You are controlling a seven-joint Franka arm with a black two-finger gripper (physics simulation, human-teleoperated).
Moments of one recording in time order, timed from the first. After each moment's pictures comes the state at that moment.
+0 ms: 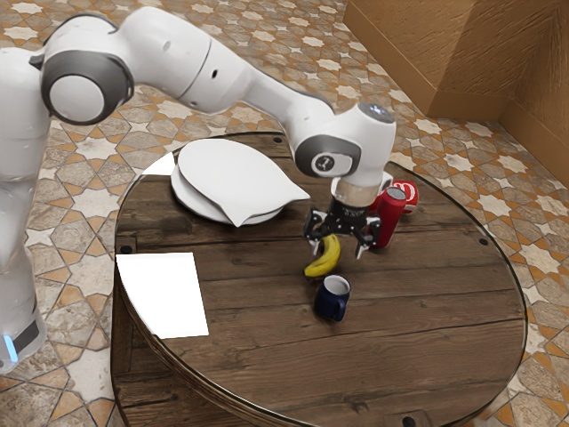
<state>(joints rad) -0.11 0.22 0.00 -1.80 -0.01 2.08 -1.43</state>
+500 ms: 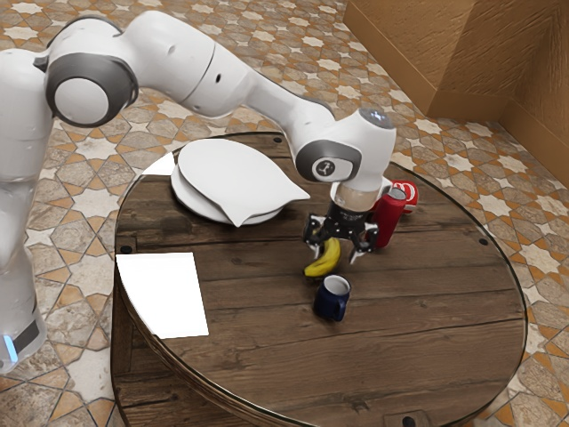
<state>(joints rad) -0.11 0.24 0.00 -1.79 -0.01 2.08 -1.39</state>
